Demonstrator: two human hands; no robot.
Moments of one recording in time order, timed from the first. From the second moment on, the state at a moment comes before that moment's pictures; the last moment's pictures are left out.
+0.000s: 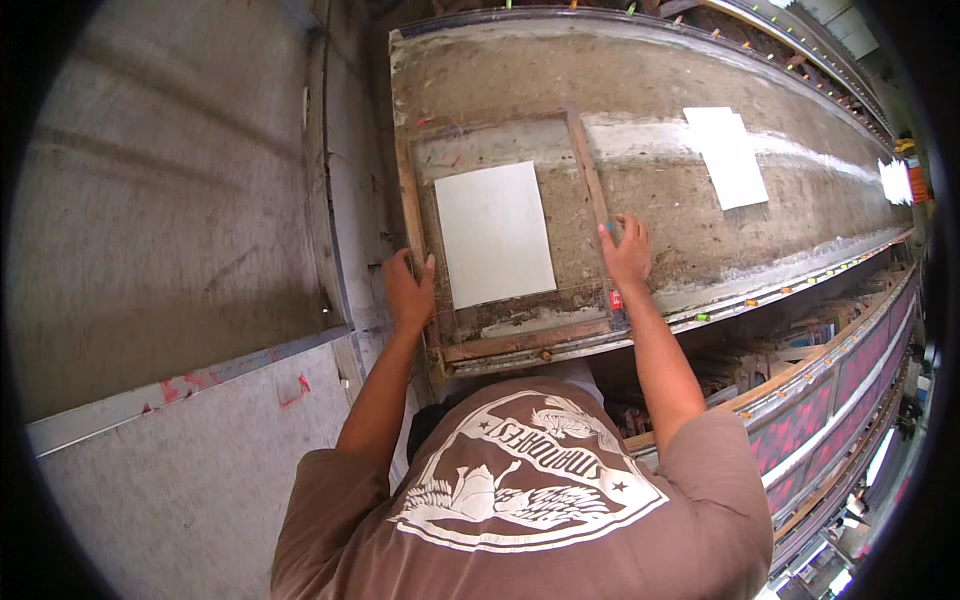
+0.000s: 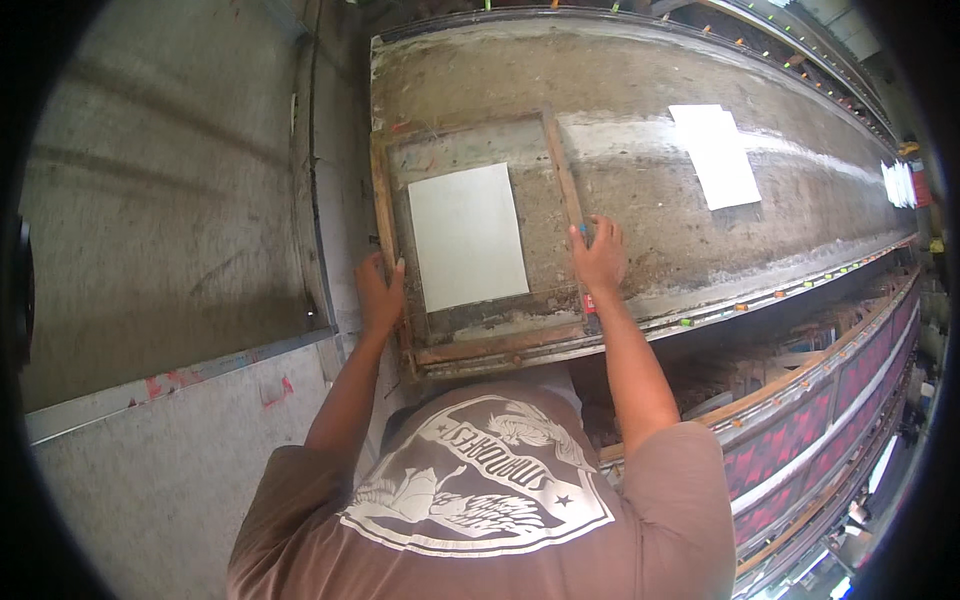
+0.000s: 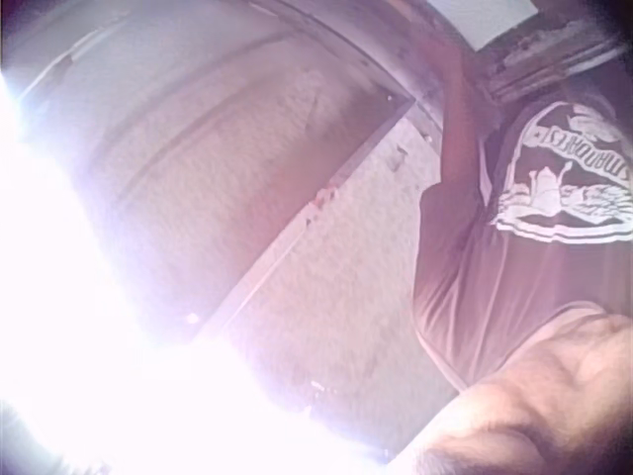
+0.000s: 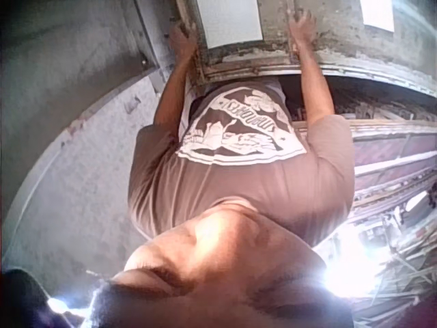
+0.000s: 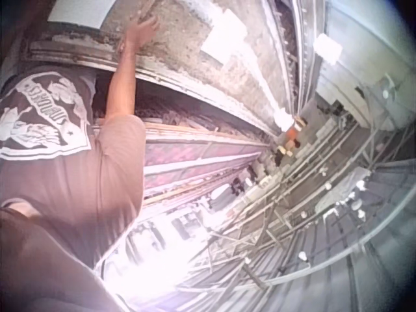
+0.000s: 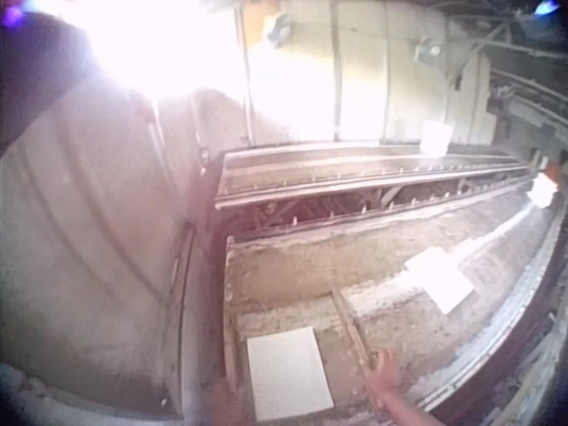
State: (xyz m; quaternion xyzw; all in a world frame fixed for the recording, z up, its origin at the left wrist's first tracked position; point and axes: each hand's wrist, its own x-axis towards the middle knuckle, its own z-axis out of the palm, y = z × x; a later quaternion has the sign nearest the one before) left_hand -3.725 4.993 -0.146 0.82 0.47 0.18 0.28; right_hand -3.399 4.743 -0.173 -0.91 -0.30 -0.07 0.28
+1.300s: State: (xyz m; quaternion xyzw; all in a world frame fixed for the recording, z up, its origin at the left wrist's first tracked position) left_hand -3.728 4.992 -0.083 0.78 0.52 0.13 0.32; right_hand -3.375 4.747 -0.086 -0.90 -0.33 0.10 0.27
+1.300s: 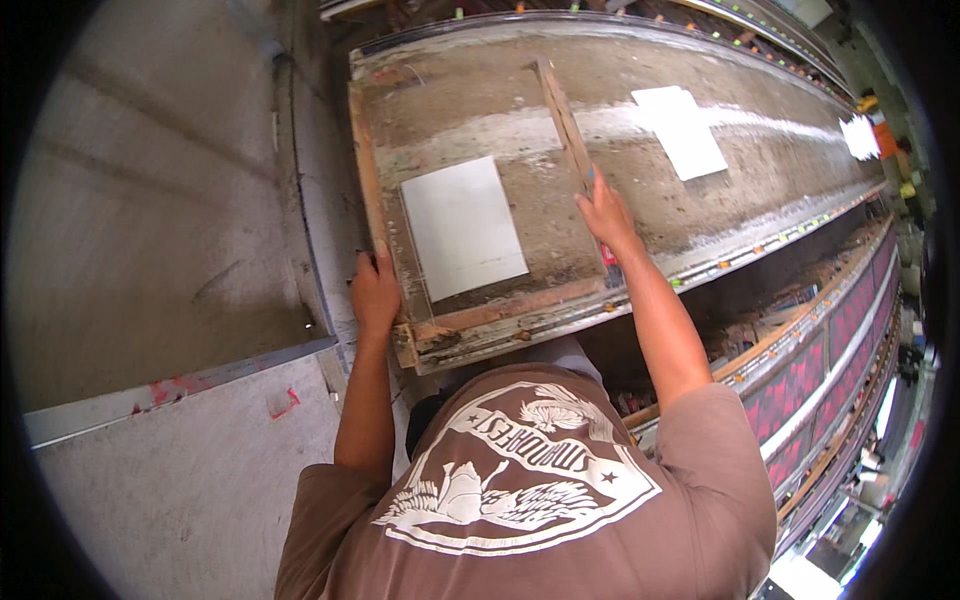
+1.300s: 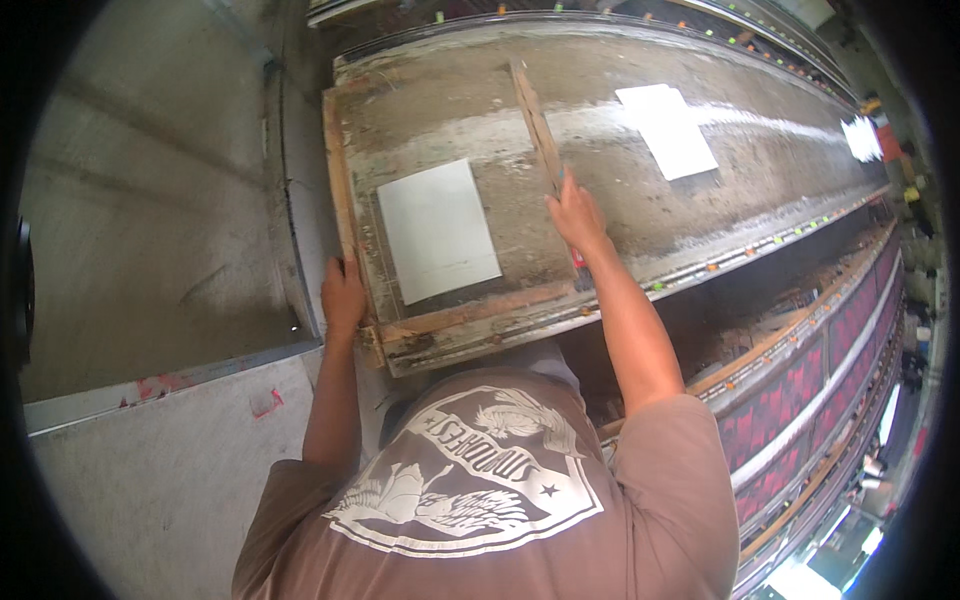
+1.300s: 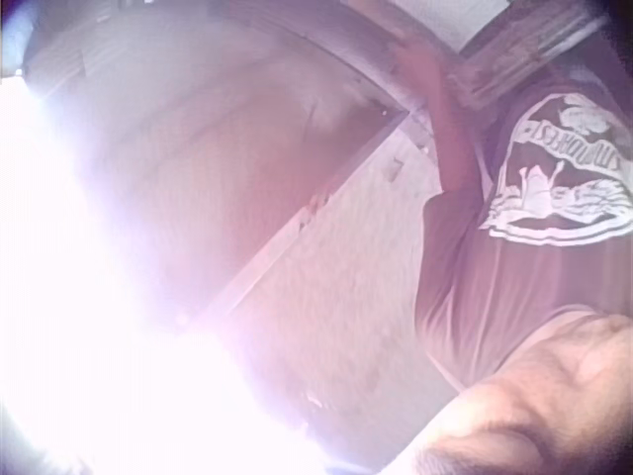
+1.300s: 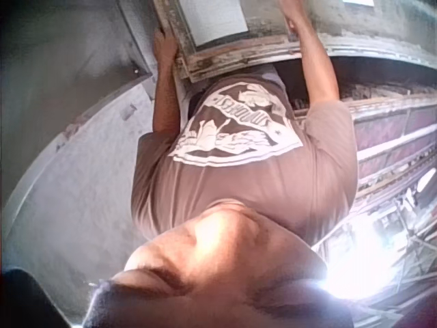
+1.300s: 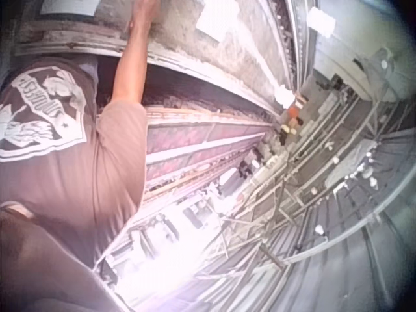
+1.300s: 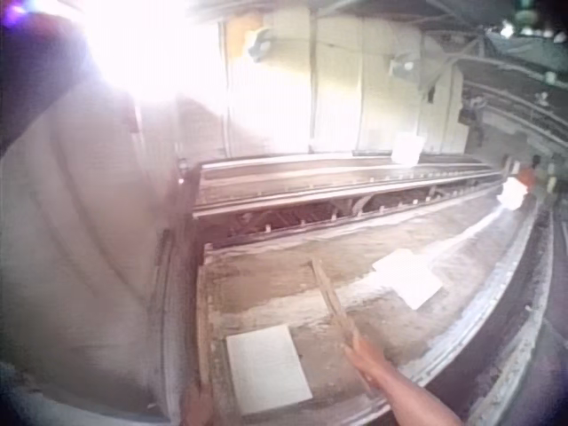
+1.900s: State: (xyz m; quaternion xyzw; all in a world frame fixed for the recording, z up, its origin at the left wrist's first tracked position) left_hand -3.551 4.818 -0.107 0.76 0.56 0.14 0.30; right_hand -3.190 4.611 -0.125 -0.90 -0.33 0.15 0.25
